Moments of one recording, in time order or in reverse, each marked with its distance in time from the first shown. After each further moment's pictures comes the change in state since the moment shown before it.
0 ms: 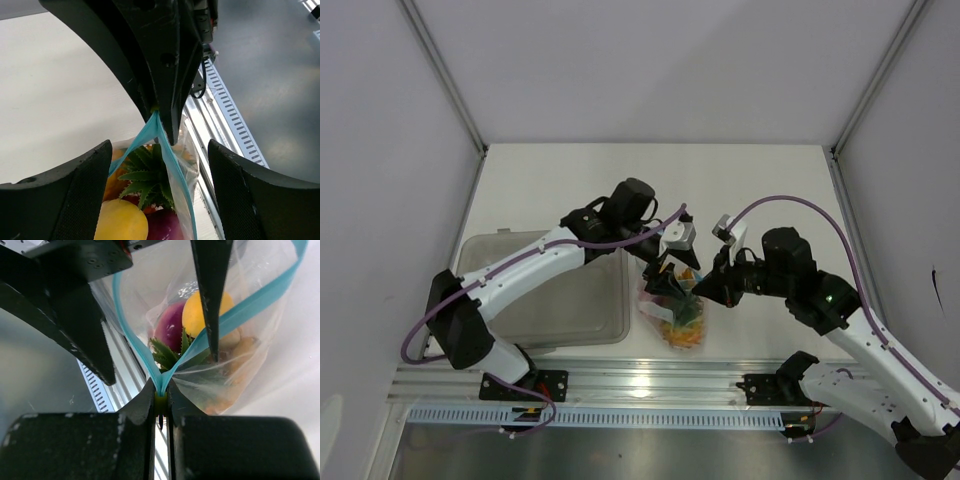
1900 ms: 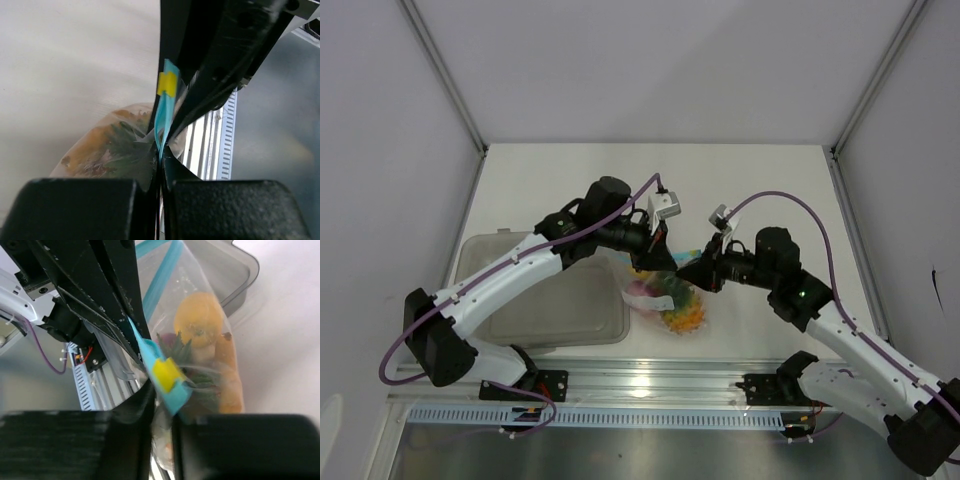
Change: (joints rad) left arm 0.048 -0.132 -0.070 0.016 -0.355 -0.504; right arm -0.048 0.064 -0.197 0.491 -0.074 0.137
